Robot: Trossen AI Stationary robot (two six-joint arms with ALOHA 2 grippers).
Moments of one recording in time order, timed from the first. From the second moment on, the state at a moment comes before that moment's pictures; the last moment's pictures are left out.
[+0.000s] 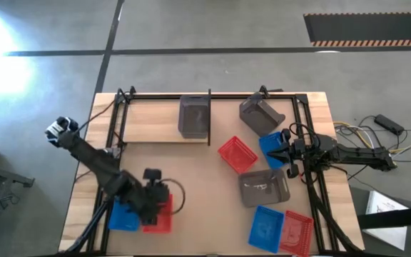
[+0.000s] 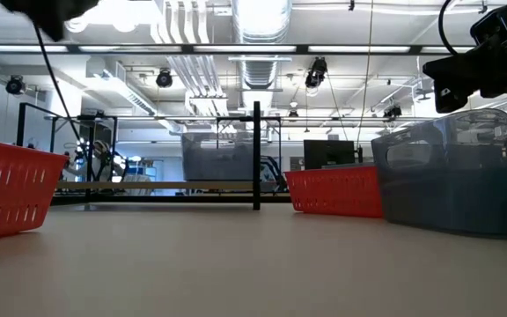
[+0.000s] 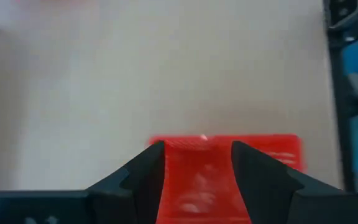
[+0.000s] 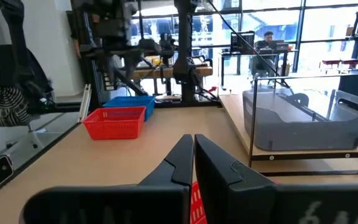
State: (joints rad) left arm -0.69 1.41 1.20 -0.90 -0.30 -0.65; right arm -0.05 0.02 0.01 0.04 -0.13 0.04
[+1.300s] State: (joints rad) left arm -0.92 1.74 1.25 -0.80 -0.17 -1.19; right arm -0.05 0.02 0.01 0.04 -0.13 0.04
